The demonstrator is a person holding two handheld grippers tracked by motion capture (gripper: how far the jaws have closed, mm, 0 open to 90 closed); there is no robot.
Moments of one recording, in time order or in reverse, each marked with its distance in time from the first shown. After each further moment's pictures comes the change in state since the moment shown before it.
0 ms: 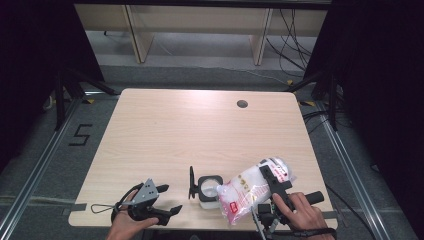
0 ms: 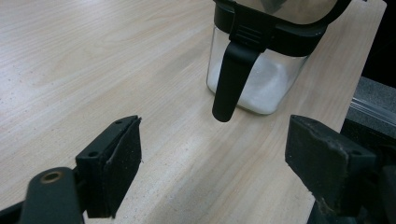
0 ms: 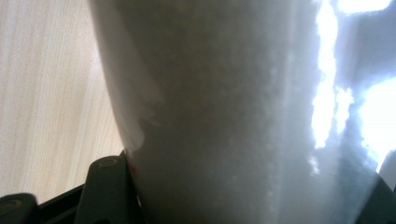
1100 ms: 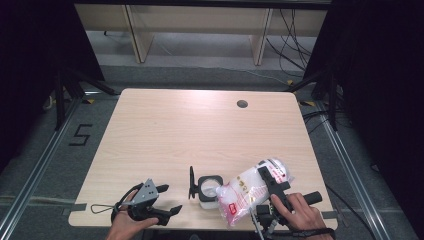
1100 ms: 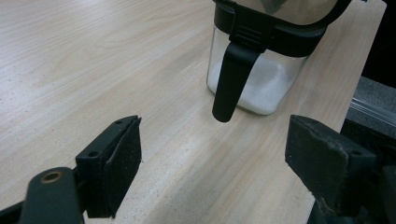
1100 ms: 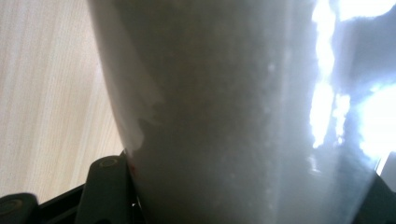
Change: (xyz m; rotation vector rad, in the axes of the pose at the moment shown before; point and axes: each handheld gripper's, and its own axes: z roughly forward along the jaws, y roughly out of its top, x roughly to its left) left arm 0.001 0.001 0.000 0.002 0.002 0.029; right arm 0.005 0.002 0.002 -0.010 -0.002 0.002
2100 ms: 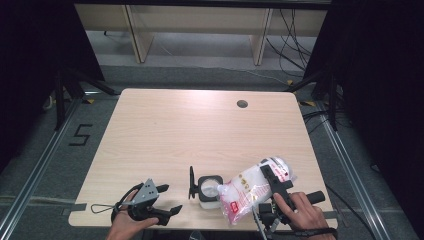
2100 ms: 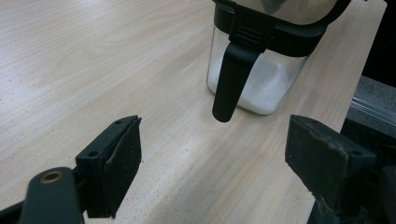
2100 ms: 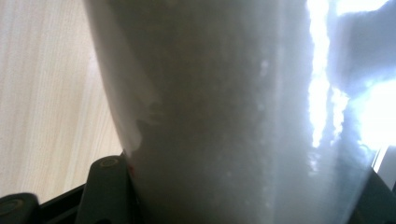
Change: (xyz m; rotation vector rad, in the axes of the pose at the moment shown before) left arm -0.002 0.000 0.000 0.000 0.004 -0.028; right arm -0.003 -0.004 -0.003 0.028 0.004 0.044
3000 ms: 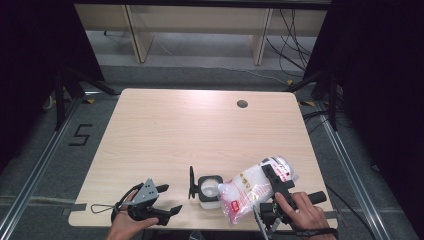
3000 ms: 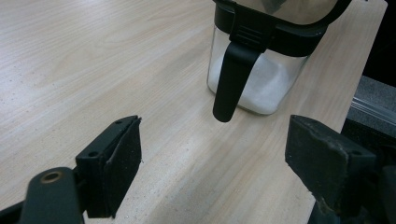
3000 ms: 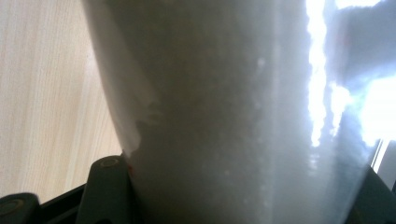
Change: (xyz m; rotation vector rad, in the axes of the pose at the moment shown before) left arm 0.001 0.001 0.000 -0.001 -0.001 0.026; right arm -0.001 -0.002 0.000 -0.003 -0.004 0.014
